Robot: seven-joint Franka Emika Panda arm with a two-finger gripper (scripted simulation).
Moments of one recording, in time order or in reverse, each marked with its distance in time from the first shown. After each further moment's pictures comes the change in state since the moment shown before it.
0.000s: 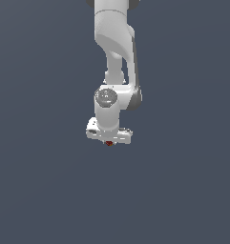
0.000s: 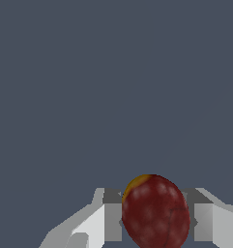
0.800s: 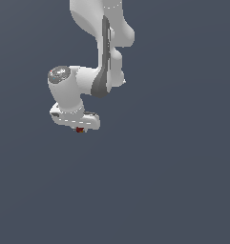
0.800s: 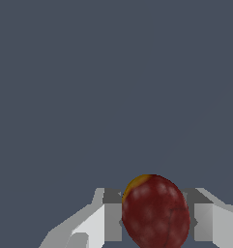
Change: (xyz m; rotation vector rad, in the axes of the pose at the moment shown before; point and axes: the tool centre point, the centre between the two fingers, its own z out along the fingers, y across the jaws) arm -0.016 0.142 -0.057 0.000 0.001 0.002
